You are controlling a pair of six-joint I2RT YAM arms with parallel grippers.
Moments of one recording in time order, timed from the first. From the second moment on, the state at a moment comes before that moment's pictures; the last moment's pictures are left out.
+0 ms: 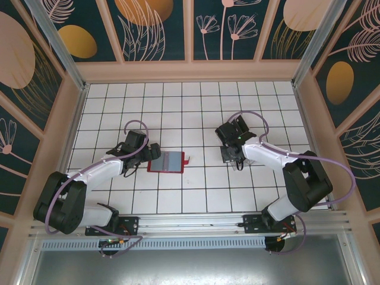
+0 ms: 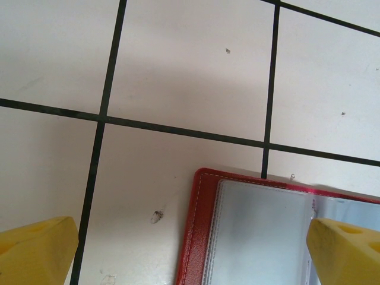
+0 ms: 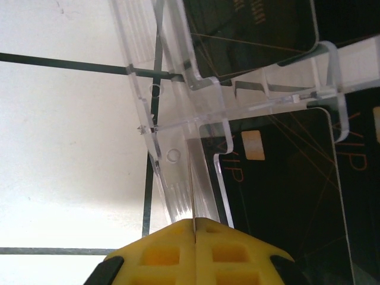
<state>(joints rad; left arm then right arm) -0.42 1.34 0.61 -0.22 -0.09 -0.61 0.60 1.51 0.90 -0.67 0.27 0.38</state>
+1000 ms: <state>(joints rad) -0.36 1.36 0.70 -0.21 -0.10 -0.66 0.87 1.46 1.00 -0.31 0.08 0.71</state>
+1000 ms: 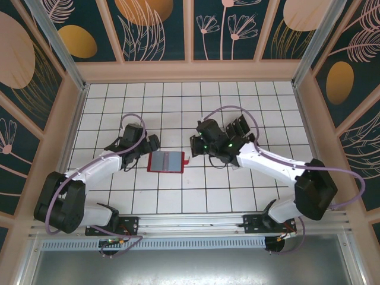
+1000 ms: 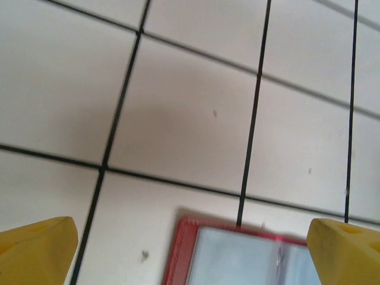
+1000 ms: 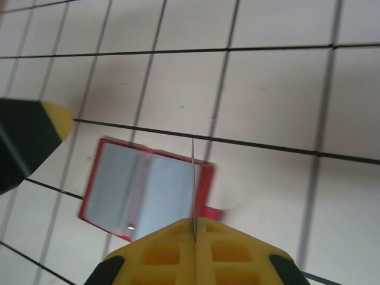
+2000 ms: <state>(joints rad) -0.29 1.43 0.78 -0.20 -0.07 -0.66 1.04 1.86 1.11 -0.07 0.15 0.97</state>
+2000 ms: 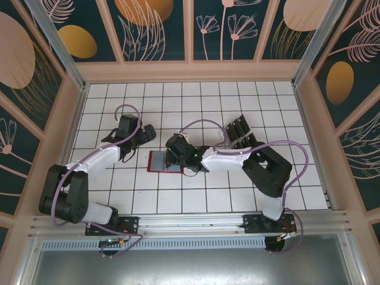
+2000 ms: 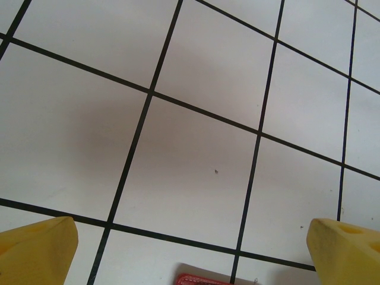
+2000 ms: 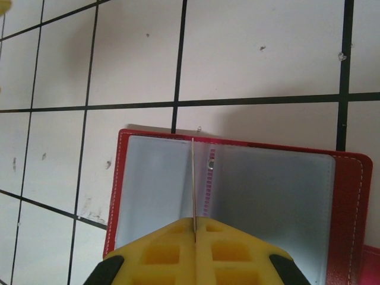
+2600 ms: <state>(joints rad) -0.29 1.41 0.78 -0.20 -0.04 -0.66 1.03 1.88 1.13 -0.14 0.17 0.84</state>
